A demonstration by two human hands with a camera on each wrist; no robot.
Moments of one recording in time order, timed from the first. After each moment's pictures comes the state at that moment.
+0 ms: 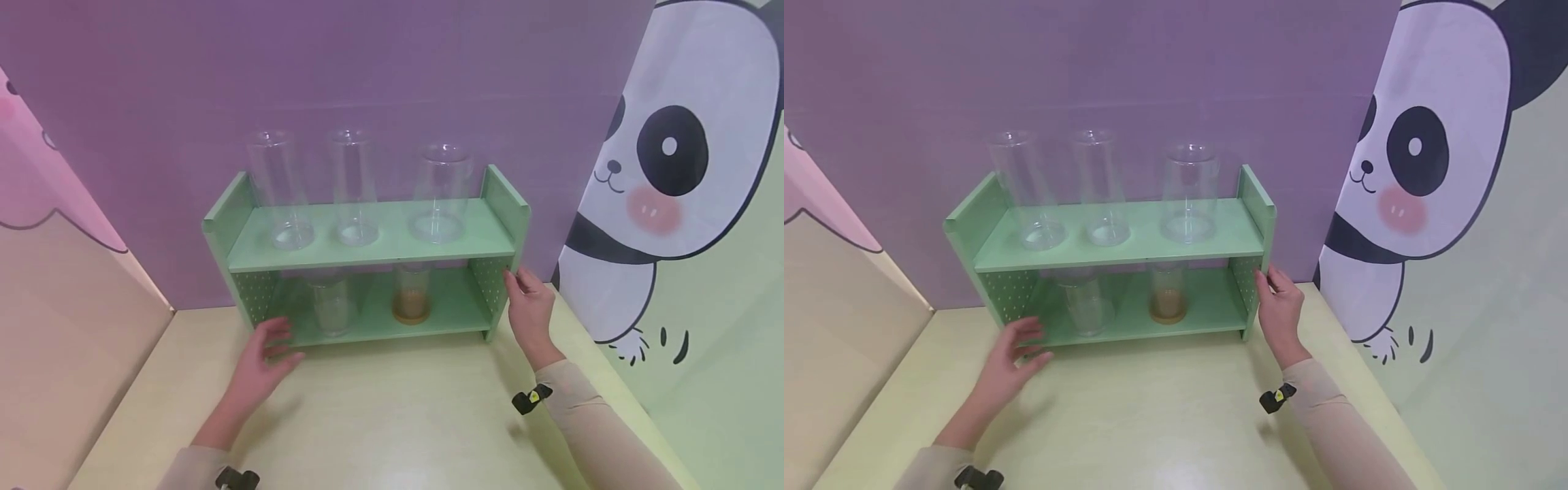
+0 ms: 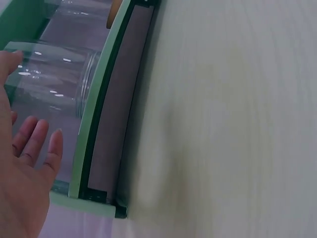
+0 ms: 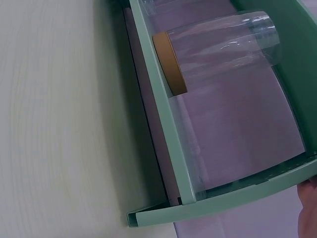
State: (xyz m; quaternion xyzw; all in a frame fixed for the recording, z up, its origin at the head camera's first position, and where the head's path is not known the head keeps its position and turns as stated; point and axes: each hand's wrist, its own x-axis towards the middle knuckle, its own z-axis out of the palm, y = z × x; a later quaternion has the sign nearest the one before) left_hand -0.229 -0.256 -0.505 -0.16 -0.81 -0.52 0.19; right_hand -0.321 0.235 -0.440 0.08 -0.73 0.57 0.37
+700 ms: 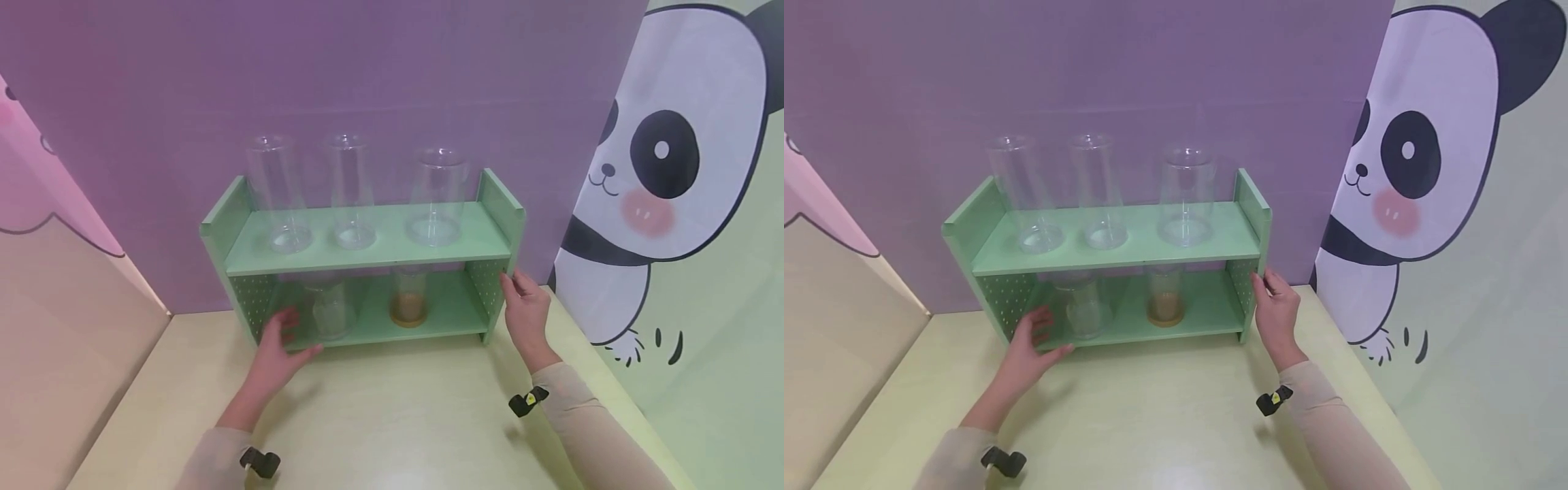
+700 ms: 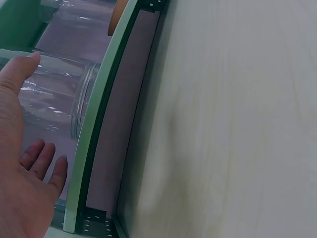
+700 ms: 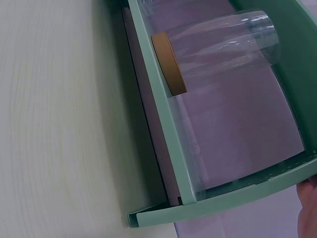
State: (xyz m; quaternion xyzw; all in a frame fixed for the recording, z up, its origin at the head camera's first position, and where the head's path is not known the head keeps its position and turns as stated) left_hand -0.260 -0.232 -0.501 -0.09 -0.85 -0.51 0.14; right_hand -0.324 0.238 -0.444 0.08 -0.73 0.57 0.36
